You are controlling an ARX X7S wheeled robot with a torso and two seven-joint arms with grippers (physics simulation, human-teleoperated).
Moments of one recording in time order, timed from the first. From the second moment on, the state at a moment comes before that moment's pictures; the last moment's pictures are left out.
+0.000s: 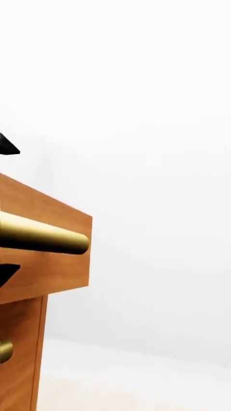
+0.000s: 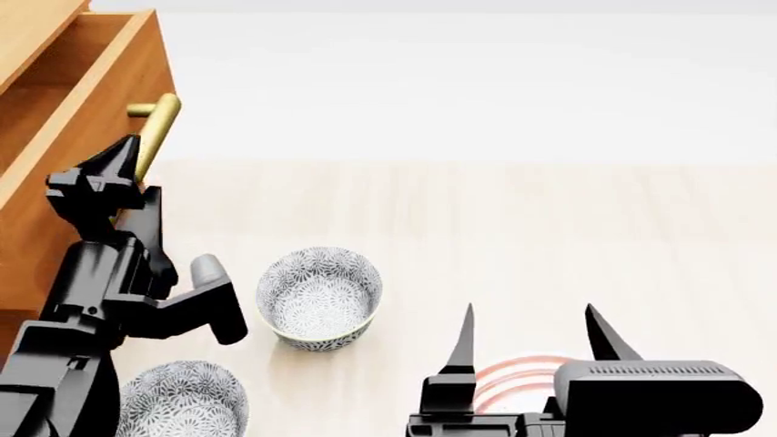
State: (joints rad) left arm -1.00 -0.43 1.24 -0.29 0.50 -0.76 -0.32; right arm 0.17 0.36 -0.14 -0.59 0.50 0.57 0.34
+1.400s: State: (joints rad) left arm -1.40 -0.20 1.35 0.41 1.23 -1.52 0.75; right arm 0.17 0.40 -0.13 -0.68 0.56 0.63 0.40
